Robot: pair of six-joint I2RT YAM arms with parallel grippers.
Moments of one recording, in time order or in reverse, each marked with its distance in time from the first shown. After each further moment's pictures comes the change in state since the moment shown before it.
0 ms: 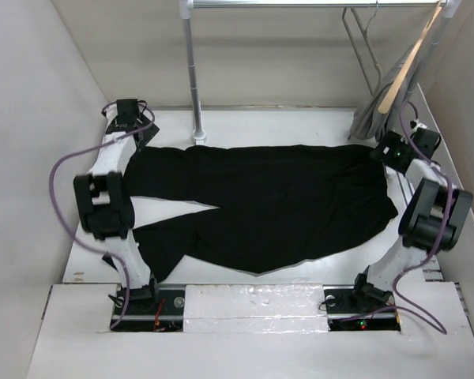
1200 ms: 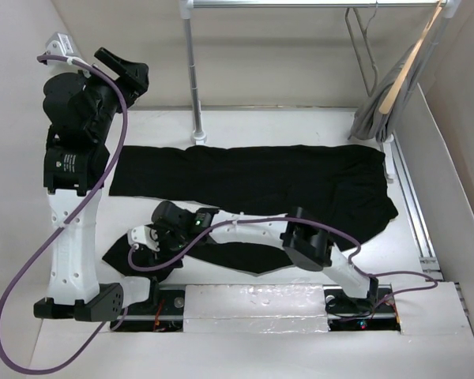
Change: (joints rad) left arm -0.175 -0.709 0.286 -0.146 0.142 0.077; right arm 1.706 0.467 0.693 -0.359 -0.094 -0.596
